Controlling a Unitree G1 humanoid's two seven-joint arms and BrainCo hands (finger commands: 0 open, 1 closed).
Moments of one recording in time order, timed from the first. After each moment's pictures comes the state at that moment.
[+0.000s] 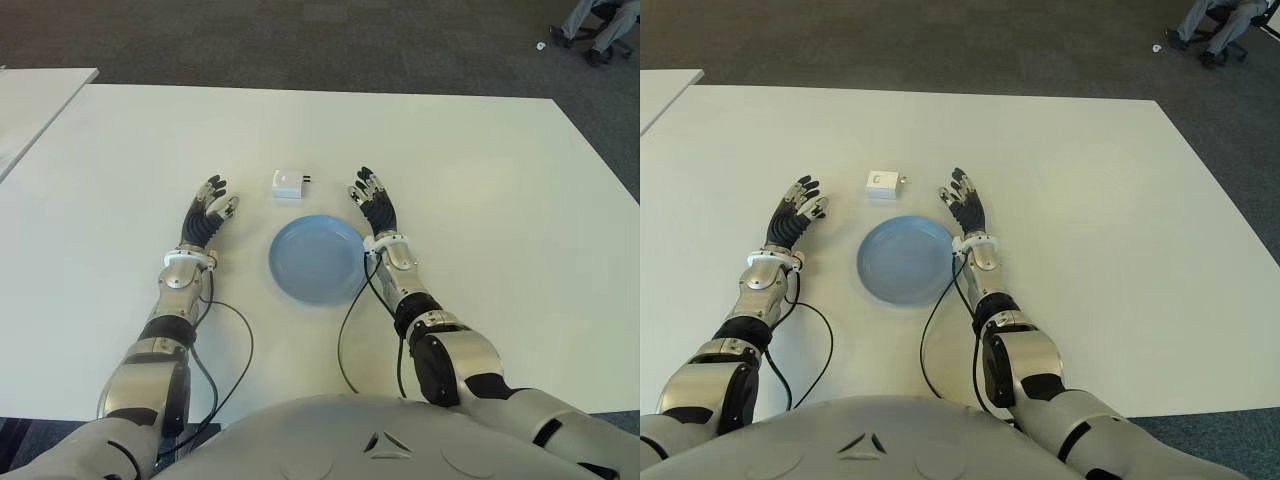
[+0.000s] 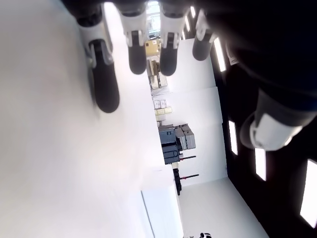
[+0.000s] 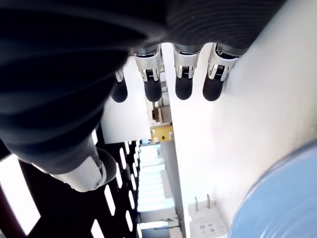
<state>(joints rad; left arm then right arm) -0.24 0.26 0.10 0.90 0.02 -0.53 -0.05 -0.49 0.10 -0.07 1.07 0.05 -0.55 0.06</state>
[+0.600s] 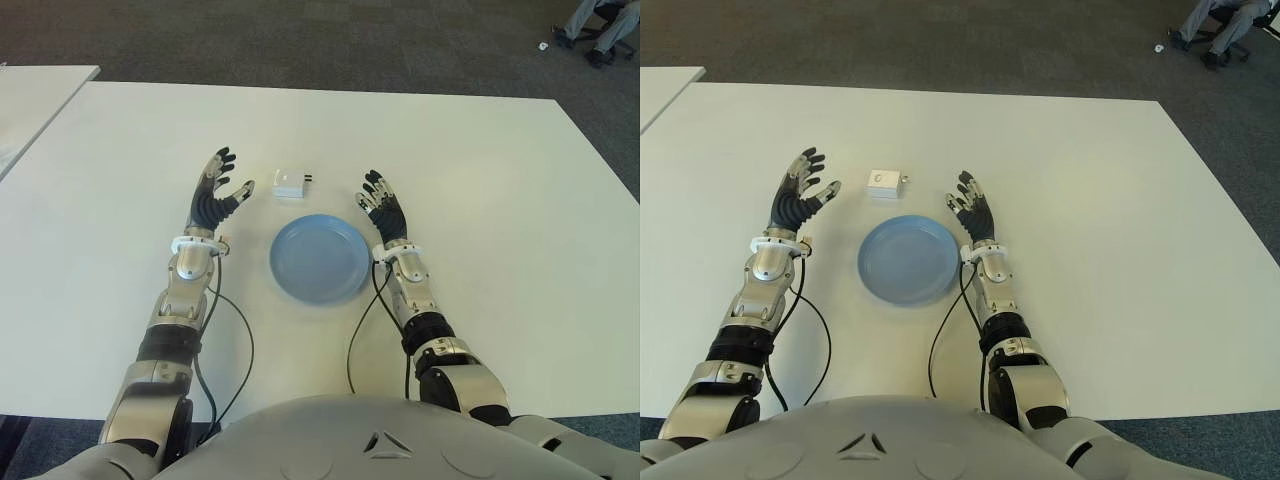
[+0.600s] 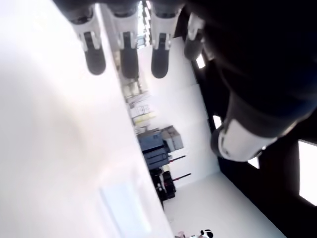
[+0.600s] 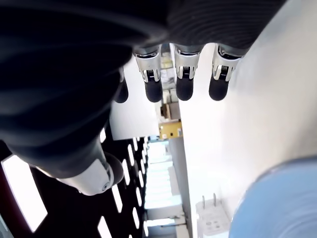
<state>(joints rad) -0.13 0.22 0.04 0.30 0.19 -0.28 0.09 -0.32 0.07 -0.05 0.78 0.06 -0.44 0.10</state>
